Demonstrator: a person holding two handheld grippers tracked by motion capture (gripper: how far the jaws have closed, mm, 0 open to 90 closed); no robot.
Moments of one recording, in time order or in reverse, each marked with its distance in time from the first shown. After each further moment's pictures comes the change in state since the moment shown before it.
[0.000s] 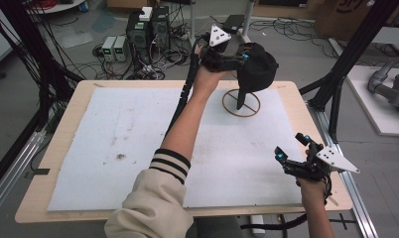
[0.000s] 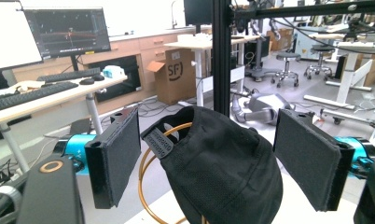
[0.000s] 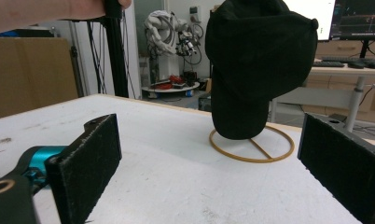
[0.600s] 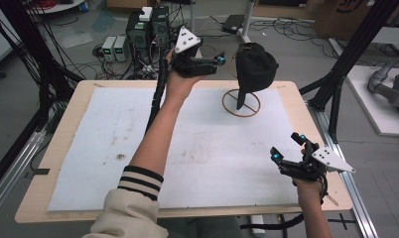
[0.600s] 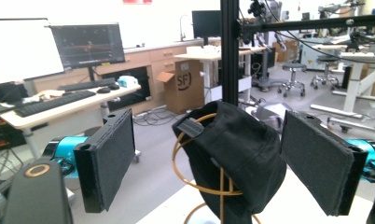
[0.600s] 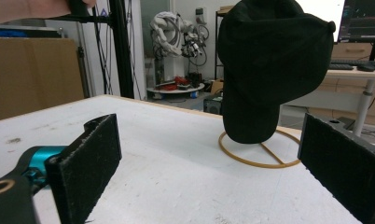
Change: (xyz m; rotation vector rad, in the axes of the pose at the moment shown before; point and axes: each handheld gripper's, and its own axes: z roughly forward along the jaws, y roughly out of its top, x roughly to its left) left arm 0.024 0.001 -0.073 -0.049 0.030 0.010; right arm 0.010 0.001 0.006 -0.005 0.025 -0.001
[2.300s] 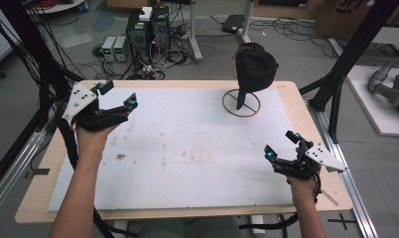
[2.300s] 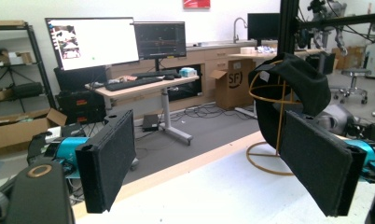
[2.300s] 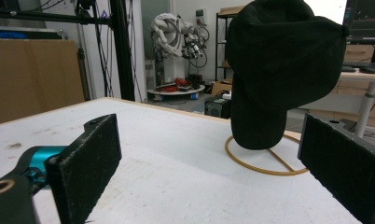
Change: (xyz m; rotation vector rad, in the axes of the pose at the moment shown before) left arm 0.051 -0.070 -0.229 -0.027 0.230 -0.013; right arm 0.012 0.002 0.012 -0.006 -0.002 -0.005
